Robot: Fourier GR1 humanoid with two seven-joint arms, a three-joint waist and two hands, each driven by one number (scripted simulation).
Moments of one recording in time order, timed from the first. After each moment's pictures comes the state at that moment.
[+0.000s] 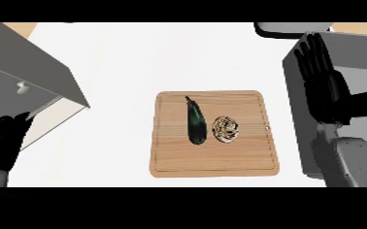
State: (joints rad) left arm 0.03 0.60 -0.07 -1.44 0.09 0.17 0.17; right arm -0.29 -0.25 -0.01 -1.53 -0.28 -0.16 0.01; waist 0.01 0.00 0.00
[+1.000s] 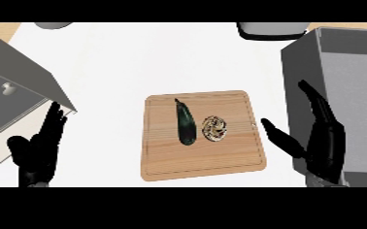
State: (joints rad) left arm 0.11 0.33 -0.08 -1.54 0.16 0.33 0.09; right arm 0.02 -0.29 0.25 -1.72 0.72 -0.67 0.27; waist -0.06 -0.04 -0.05
